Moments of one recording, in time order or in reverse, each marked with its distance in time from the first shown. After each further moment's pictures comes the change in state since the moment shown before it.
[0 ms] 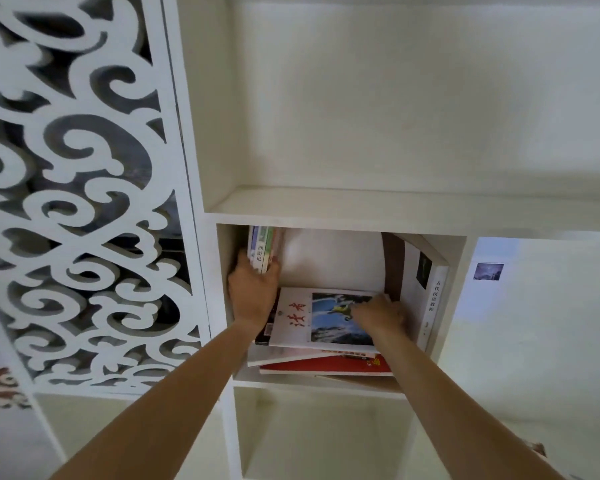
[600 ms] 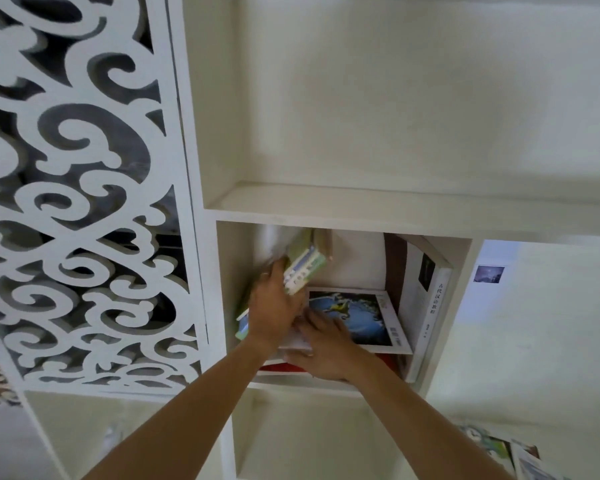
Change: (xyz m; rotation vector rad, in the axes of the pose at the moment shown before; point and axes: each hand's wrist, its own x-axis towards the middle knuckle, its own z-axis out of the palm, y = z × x) left_hand -0.018 -0.028 0.032 0.298 -0.187 0.267; right_hand -0.047 -0.004 0.051 -0.504 -0.305 -0.837
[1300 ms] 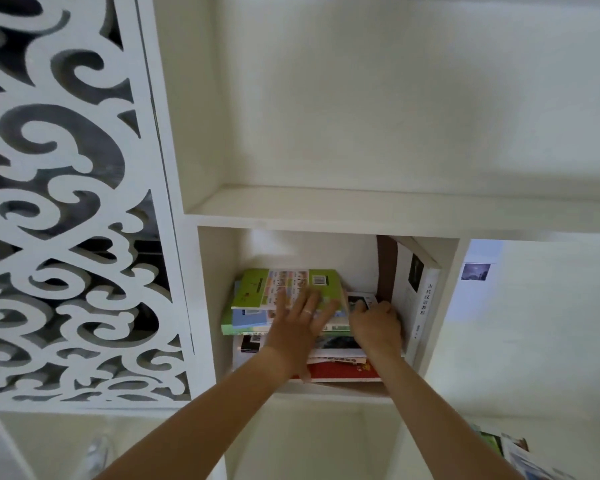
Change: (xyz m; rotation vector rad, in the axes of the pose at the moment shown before) left_hand -0.029 0.033 0.016 0.805 -0.747 0.461; right_hand -0.006 0.059 -0.024 0.493 0.572 0.827
